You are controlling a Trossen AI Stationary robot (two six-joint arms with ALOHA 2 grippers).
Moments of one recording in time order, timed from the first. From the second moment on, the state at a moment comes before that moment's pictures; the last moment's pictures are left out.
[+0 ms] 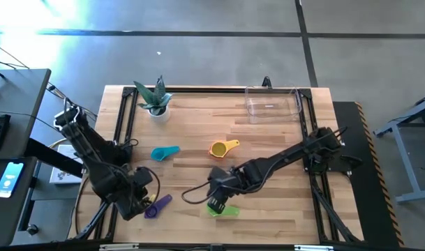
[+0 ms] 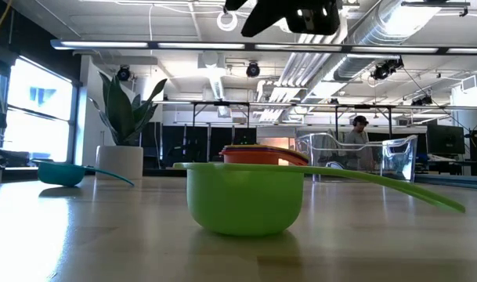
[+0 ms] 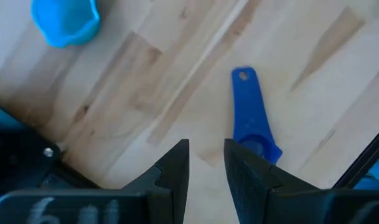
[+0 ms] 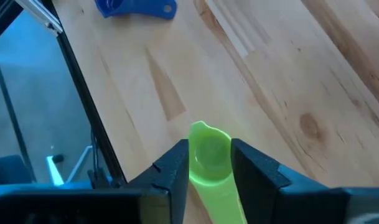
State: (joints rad) left arm -0.90 1.40 1.17 -1.28 -0.25 -1.53; right arm 0.41 1.95 1.71 -0.77 0.09 0.95
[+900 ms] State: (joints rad) left arm -0.97 1.40 1.02 -1.02 -0.23 -1.56; right arm 0.48 2.09 1.71 -0.77 0.16 0.94
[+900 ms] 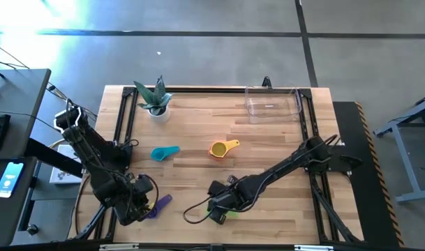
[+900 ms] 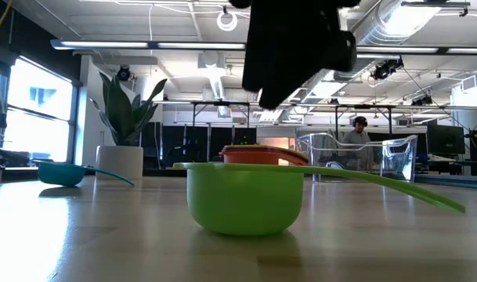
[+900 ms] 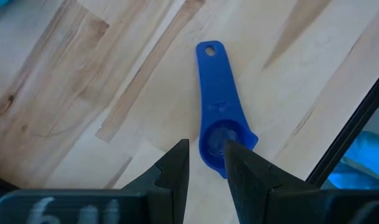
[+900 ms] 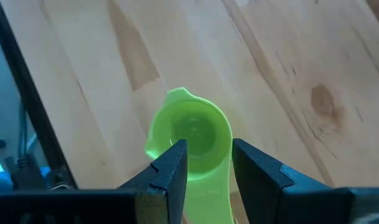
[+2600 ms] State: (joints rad) left arm -0.97 1.40 1.02 -1.02 -0.24 -1.54; right arm 0.47 2.22 1.71 -0.80 0.12 0.94
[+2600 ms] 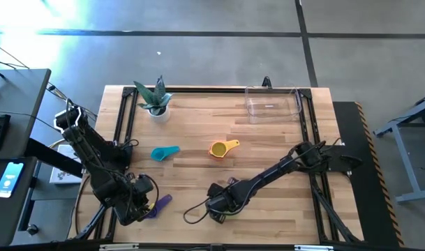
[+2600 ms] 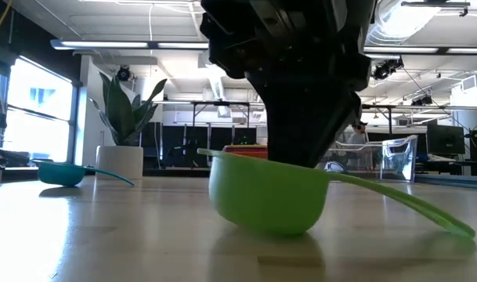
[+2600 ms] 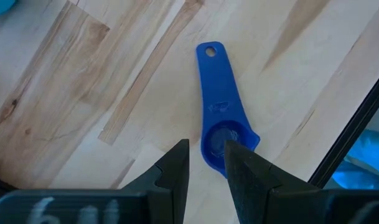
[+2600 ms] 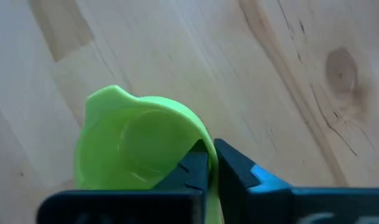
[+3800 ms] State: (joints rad) left arm -0.83 1.40 1.02 -1.02 -0.22 -1.44; right arm 0.15 2.22 2.14 -1.29 0.10 0.10
